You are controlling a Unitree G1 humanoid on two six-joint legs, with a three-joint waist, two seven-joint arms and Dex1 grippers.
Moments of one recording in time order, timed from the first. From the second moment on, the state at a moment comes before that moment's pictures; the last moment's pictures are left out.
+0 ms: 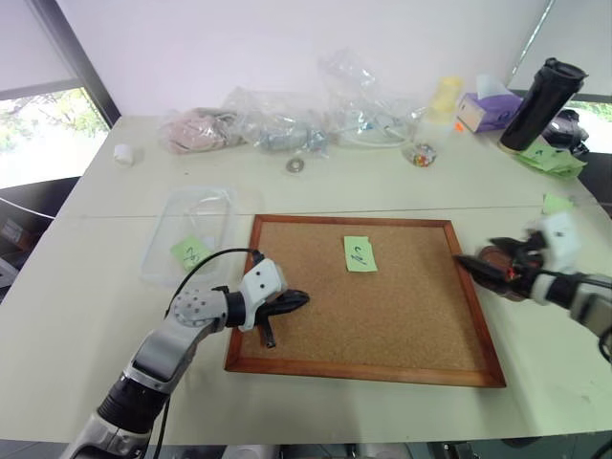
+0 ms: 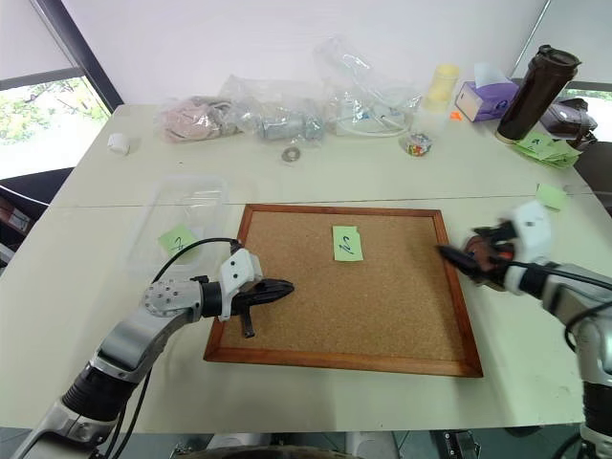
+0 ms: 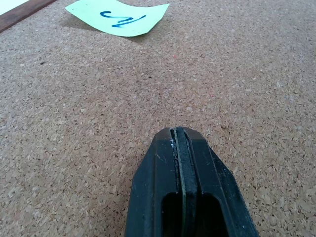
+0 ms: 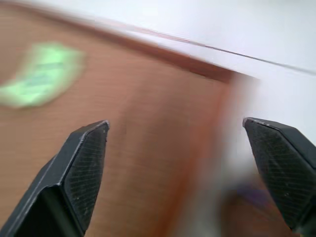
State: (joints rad) left arm -0.22 0.50 -0.30 -0.20 -0.21 0.37 -0.86; right arm -0.10 -0.83 -0.27 -0.30 0.52 0.75 0.79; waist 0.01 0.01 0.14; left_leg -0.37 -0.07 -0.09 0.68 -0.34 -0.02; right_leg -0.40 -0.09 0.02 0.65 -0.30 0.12
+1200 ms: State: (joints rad) left arm -0.20 0.51 -0.29 -0.25 -0.21 0.42 -0.84; right arm -0.45 -0.56 0.17 0.09 0.20 0.45 0.82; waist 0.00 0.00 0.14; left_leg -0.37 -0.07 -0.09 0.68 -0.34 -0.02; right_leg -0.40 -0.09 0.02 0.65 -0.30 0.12
